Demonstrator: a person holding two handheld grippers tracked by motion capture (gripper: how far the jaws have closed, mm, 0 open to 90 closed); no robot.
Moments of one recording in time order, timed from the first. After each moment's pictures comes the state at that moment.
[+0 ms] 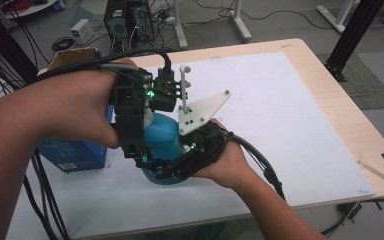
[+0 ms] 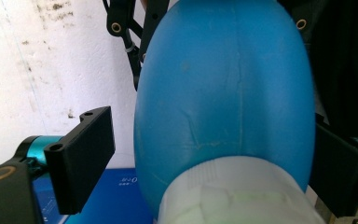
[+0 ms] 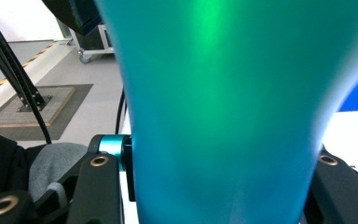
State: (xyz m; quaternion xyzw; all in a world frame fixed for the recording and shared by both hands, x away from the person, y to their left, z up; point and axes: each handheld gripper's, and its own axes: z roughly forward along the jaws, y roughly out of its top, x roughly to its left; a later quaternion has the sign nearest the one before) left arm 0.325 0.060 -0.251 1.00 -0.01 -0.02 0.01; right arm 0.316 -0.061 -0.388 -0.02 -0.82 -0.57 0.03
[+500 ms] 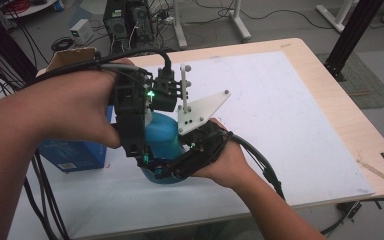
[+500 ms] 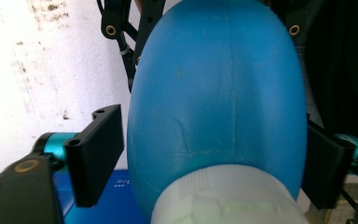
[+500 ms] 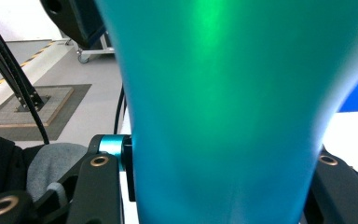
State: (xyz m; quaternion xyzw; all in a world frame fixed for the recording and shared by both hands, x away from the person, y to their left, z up) left arm 0.324 0.058 -0.251 1.00 0.00 -0.03 0.01; right arm 0.315 -0.061 -0.388 -0.02 -0.82 -0.57 0.02
